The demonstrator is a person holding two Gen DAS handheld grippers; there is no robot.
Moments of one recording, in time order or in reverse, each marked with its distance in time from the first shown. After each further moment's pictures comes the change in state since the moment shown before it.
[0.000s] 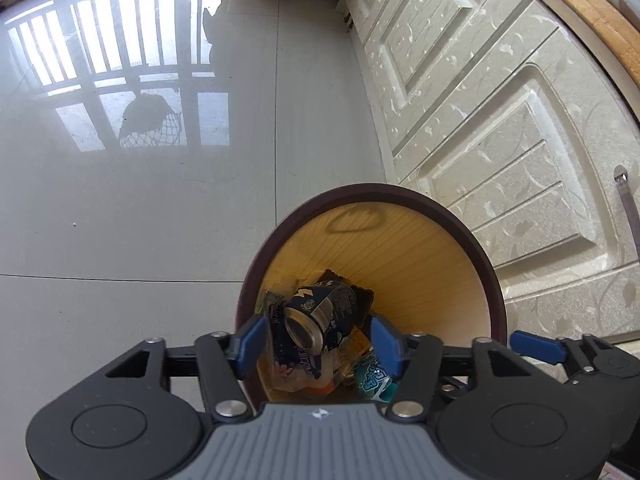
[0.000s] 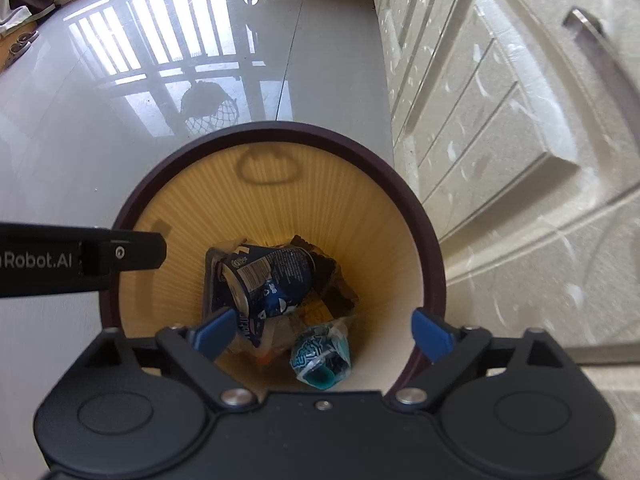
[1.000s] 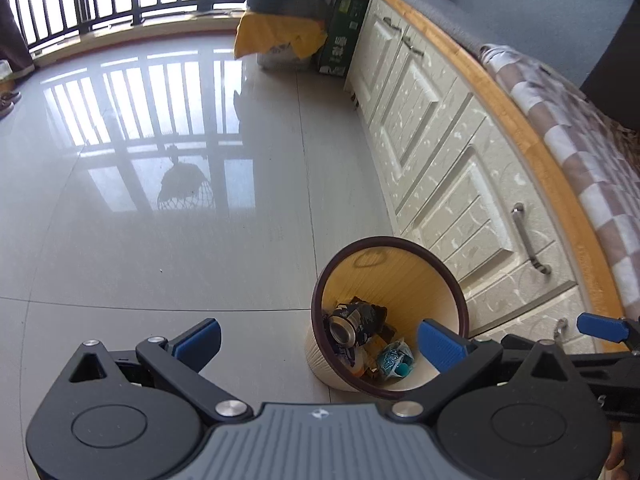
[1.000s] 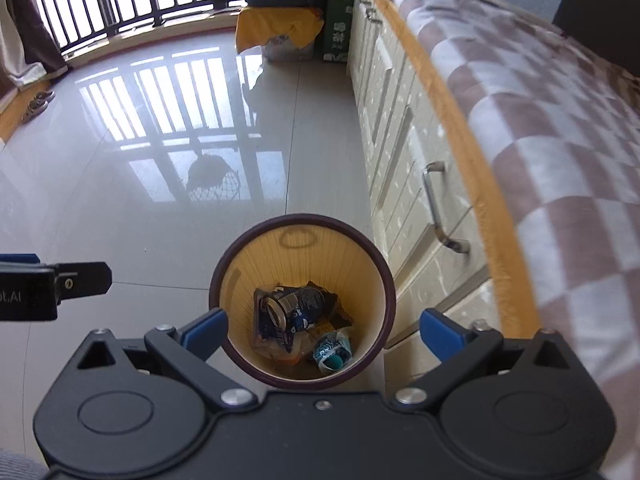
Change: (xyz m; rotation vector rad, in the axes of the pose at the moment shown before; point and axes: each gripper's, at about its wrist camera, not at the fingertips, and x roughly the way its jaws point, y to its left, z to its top) left arm -0.208 0.012 -0.046 0.068 -0.191 0.070; right arm -0.214 0.022 -0.033 0.056 -0.206 -0.027
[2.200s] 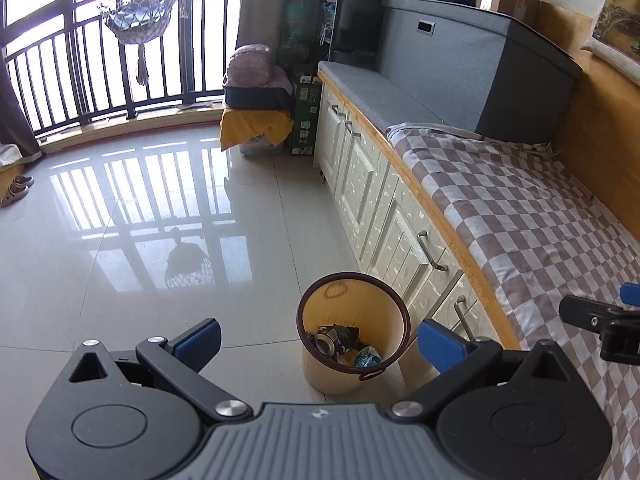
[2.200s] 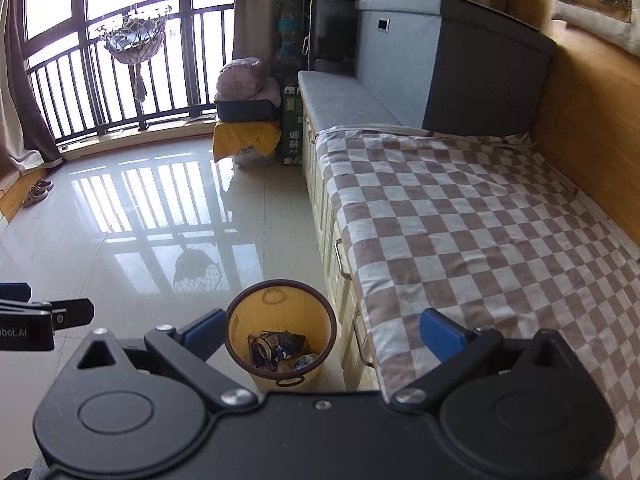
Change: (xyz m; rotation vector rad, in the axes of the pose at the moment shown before) left arm -0.217 -0.042 -0.078 0.132 -0.232 -0.006; right arm -0.255 -0.026 -0.085 0.095 -0.297 -0.082
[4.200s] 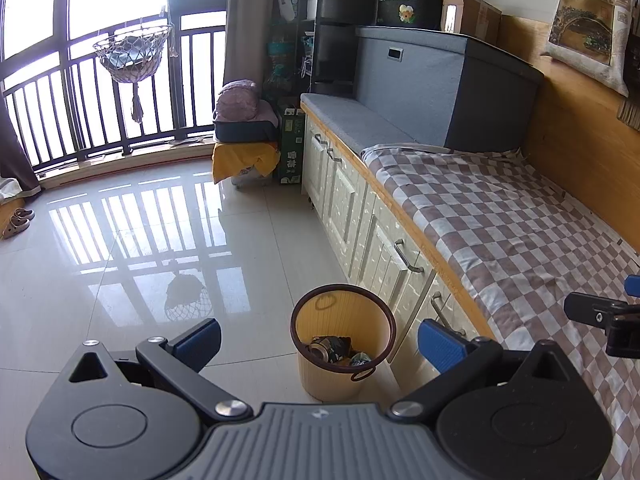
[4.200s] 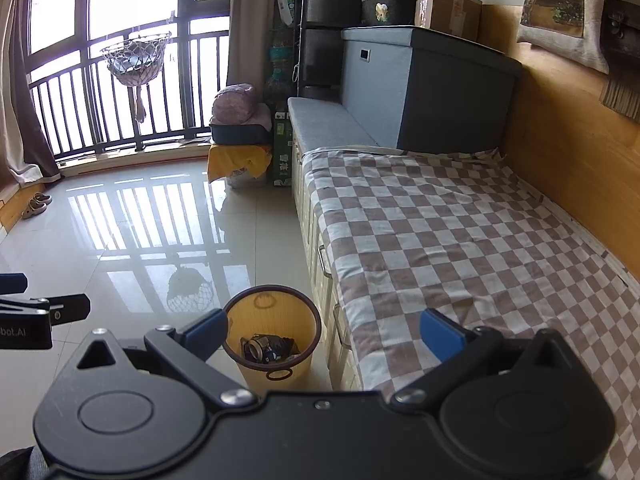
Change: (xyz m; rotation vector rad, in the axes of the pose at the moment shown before) left arm -0.063 -0.013 -0.036 0.058 -0.090 -0.017; right arm -0.076 -0.011 -0.045 0.002 -0.080 -0.030
